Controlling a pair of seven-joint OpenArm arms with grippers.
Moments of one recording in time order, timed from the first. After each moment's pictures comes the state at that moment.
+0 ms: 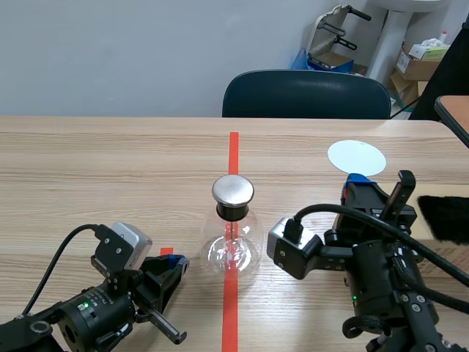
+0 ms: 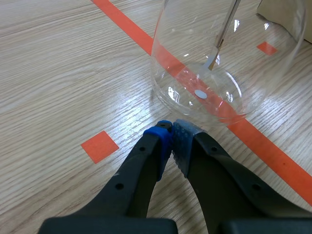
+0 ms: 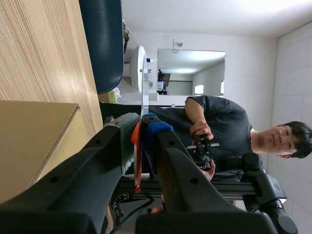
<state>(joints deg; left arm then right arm) -3.4 -31.5 58.8 62.3 -32.7 -2.0 -33.0 -26.0 9.7 -16.0 90.7 -90.8 -27.8 -17.6</state>
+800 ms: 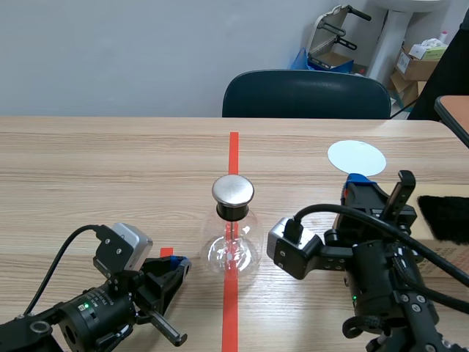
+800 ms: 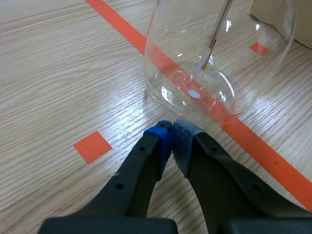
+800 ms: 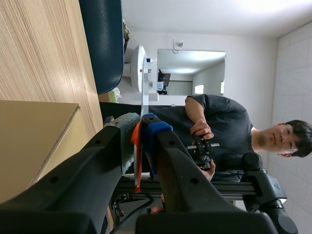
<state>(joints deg) -3.4 -31.5 58.8 62.3 -32.7 -3.5 -33.0 -26.0 9.7 -16.0 90.7 -90.8 -27.8 -17.6</state>
